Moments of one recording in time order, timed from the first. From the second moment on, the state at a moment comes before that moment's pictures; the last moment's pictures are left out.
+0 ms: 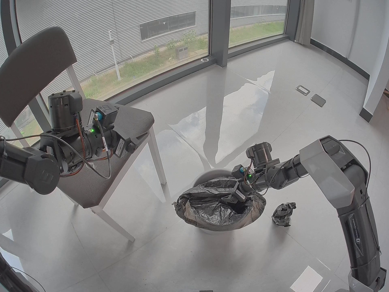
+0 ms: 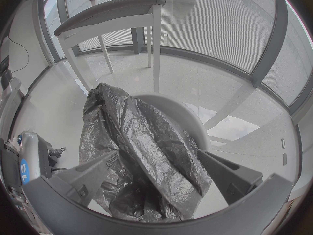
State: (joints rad) left arm -0.30 1.73 -0.93 -0.64 -0.12 0.54; right arm 0.35 2.63 -1.69 -0.12 0.25 -0.61
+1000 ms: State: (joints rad) left arm -0.32 1.73 -0.95 -0.64 -0.12 0.54; right arm 0.31 2.69 -1.94 -0.05 0.25 -0.64
